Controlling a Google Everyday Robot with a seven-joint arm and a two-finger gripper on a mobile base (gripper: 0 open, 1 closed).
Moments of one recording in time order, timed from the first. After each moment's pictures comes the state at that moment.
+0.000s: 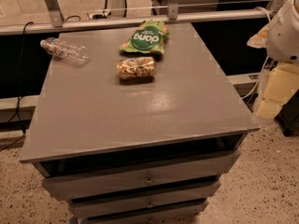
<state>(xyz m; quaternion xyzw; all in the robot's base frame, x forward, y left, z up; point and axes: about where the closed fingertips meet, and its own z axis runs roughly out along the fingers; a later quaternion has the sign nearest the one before) 0.438 -0.216 0.977 -0.60 0.78 -0.04 0.16</state>
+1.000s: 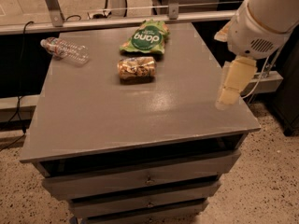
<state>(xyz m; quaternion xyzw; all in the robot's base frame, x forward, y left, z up) 0.492 -0.172 0.962 -0.63 0.75 -0.02 0.20</state>
